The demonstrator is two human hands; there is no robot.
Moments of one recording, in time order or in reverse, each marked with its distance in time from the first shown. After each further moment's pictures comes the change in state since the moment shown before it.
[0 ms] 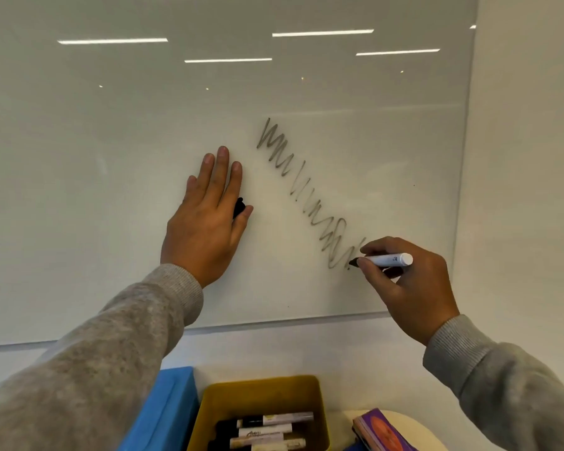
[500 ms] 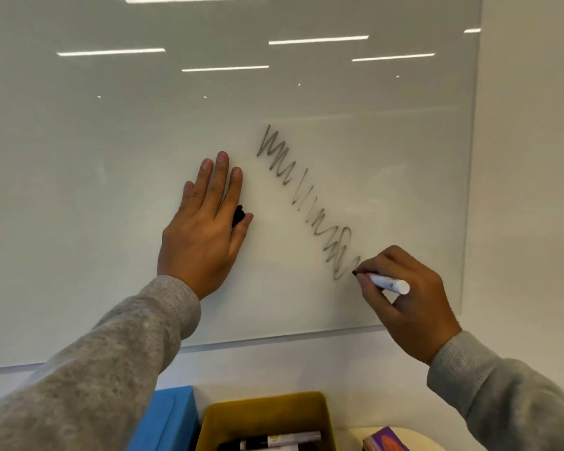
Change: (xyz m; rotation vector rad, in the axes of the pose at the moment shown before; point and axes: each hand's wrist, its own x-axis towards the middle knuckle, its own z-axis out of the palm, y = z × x) left_hand 0.004 -0.008 0.008 0.071 0.080 0.038; right_hand -0.001 0.010 0.016 -0.125 -0.031 -0.201
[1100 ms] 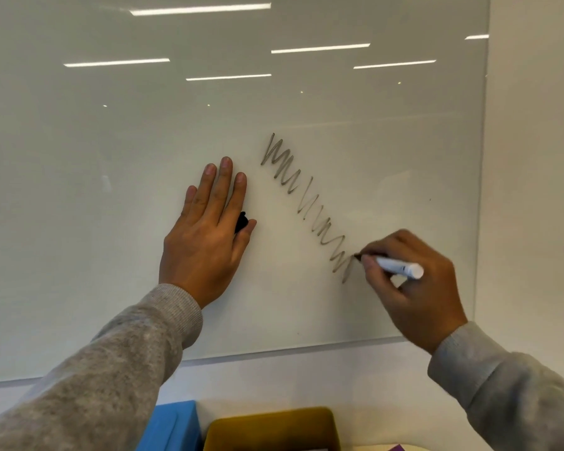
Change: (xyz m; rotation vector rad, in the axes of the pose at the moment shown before) left_hand 0.005 -0.003 0.004 0.029 0.048 0.031; right_hand 0.029 -0.008 0.000 0.060 0.128 -0.049
